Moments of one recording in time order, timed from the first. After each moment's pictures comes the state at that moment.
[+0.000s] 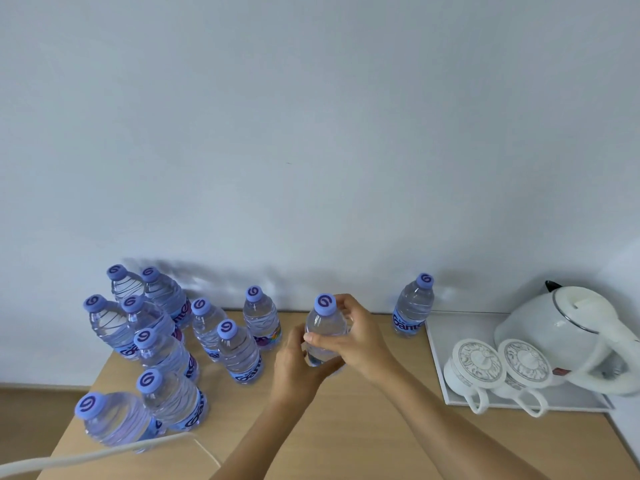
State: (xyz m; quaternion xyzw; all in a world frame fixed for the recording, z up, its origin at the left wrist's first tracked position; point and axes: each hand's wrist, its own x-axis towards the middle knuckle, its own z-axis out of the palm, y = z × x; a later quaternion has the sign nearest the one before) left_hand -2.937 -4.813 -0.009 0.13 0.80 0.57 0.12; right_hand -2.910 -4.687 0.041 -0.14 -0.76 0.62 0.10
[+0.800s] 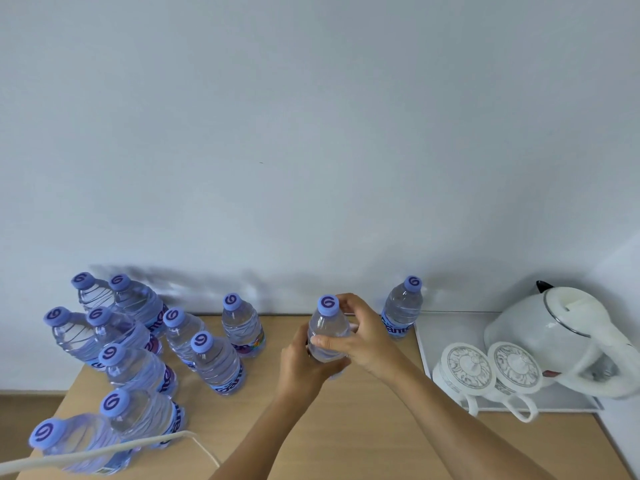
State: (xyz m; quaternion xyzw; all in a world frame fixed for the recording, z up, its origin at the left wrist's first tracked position) left_hand -2.953 -4.769 -0.030 0.12 0.79 0.59 0.16; right_hand -2.915 -4.638 0.032 -0.13 -0.78 0.61 0.06
